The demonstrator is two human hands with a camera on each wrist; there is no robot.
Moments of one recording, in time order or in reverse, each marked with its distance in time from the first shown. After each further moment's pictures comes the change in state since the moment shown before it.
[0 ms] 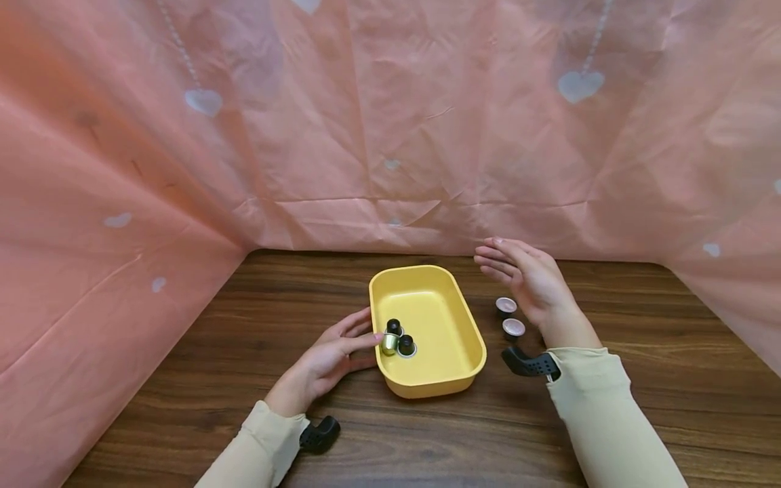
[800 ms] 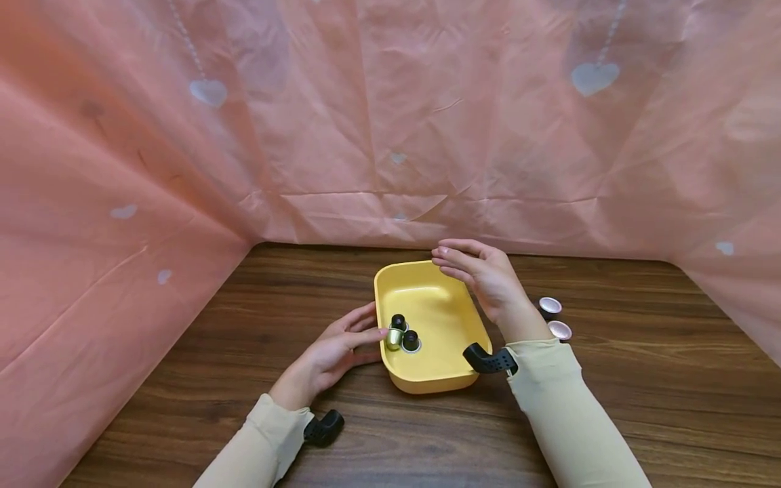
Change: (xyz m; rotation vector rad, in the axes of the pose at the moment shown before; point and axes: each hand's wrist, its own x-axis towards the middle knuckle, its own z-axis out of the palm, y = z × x) left_hand -0.002 0.002 0.004 0.002 0.004 0.002; right_hand 0.020 0.035 0.051 -0.219 -0.014 0.057
